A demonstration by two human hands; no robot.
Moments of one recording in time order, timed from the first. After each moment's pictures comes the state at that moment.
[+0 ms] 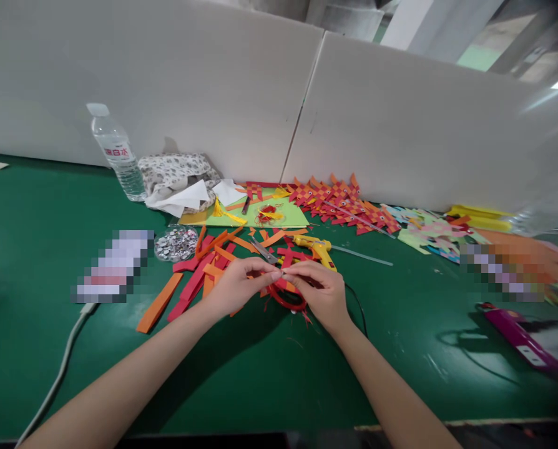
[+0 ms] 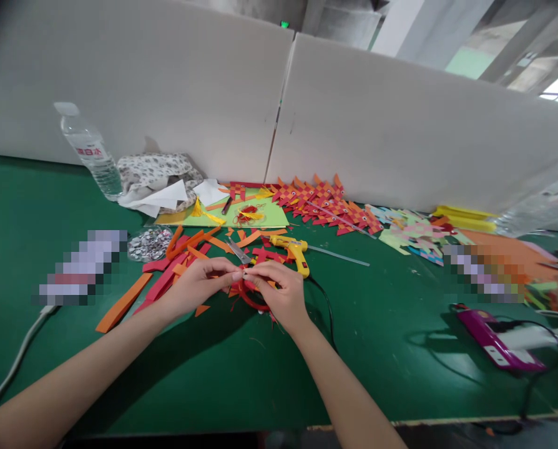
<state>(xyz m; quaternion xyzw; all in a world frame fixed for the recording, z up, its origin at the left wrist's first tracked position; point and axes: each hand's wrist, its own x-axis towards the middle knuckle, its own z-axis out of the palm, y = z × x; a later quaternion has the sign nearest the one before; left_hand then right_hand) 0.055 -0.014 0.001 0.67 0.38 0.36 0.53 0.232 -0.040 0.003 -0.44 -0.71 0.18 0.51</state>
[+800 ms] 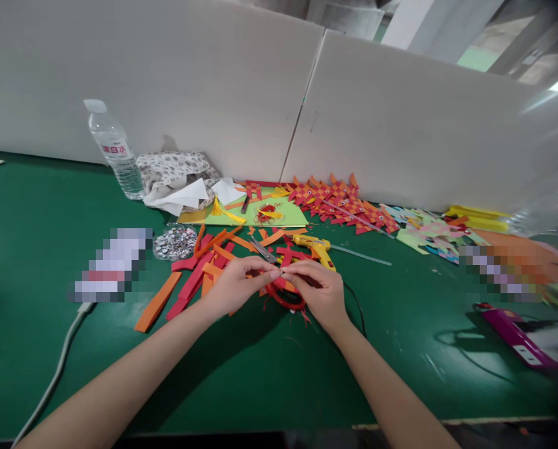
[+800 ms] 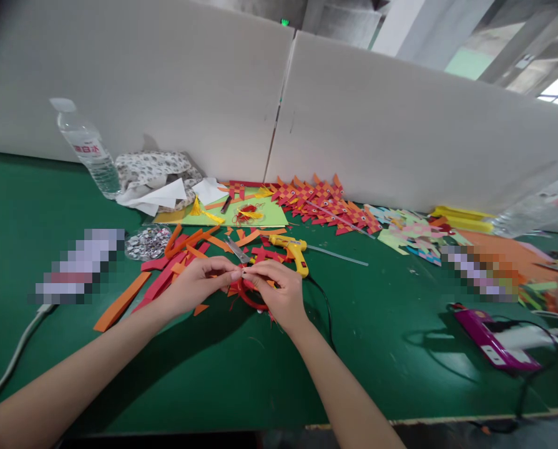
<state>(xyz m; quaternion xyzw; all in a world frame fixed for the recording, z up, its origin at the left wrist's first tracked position) 0.055 -0.014 0.003 0.67 0.38 0.35 0.52 0.232 -0.040 0.001 -0.45 -0.71 0.19 0.51</state>
